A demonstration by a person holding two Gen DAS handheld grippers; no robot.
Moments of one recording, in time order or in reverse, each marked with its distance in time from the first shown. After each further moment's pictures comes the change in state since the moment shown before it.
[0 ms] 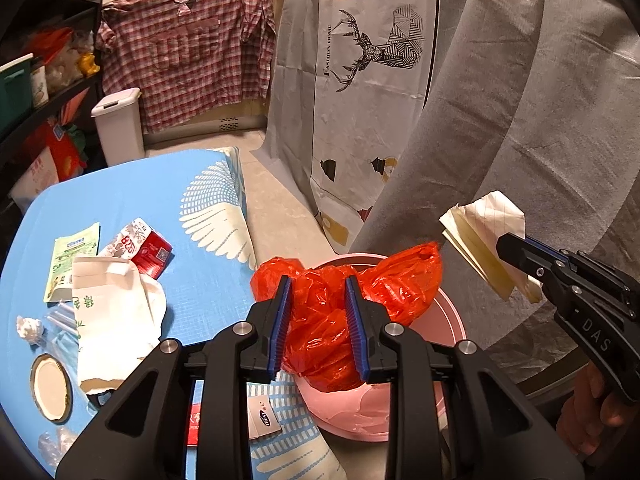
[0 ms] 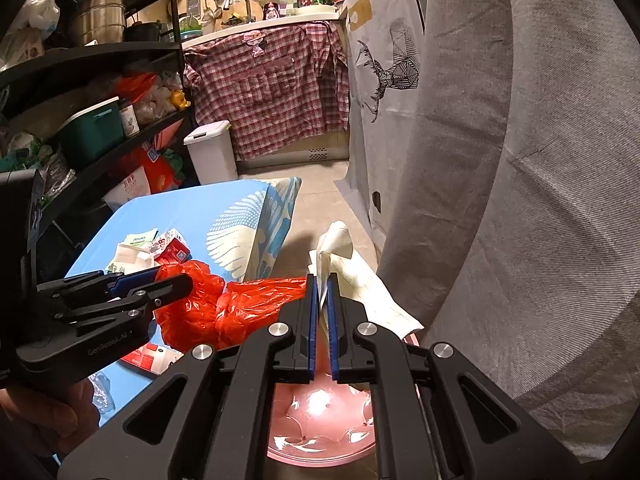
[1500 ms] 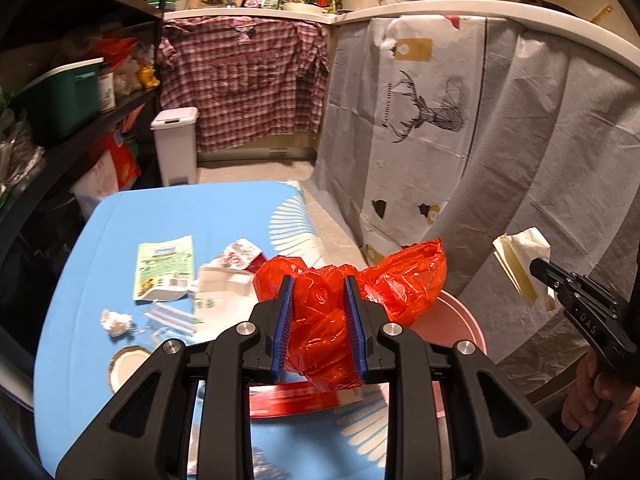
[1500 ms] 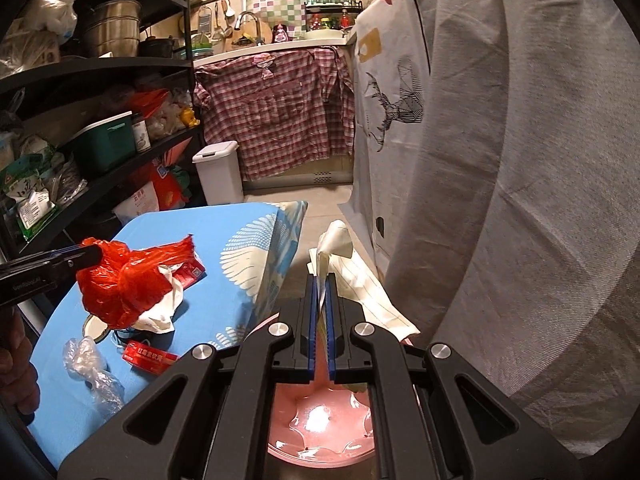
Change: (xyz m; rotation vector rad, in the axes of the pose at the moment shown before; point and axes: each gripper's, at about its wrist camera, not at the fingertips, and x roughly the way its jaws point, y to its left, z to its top) left arm -0.091 0.066 0.003 -0.074 -0.110 0.097; right arm -0.037 0.014 -0.001 -0.015 -0.090 0.001
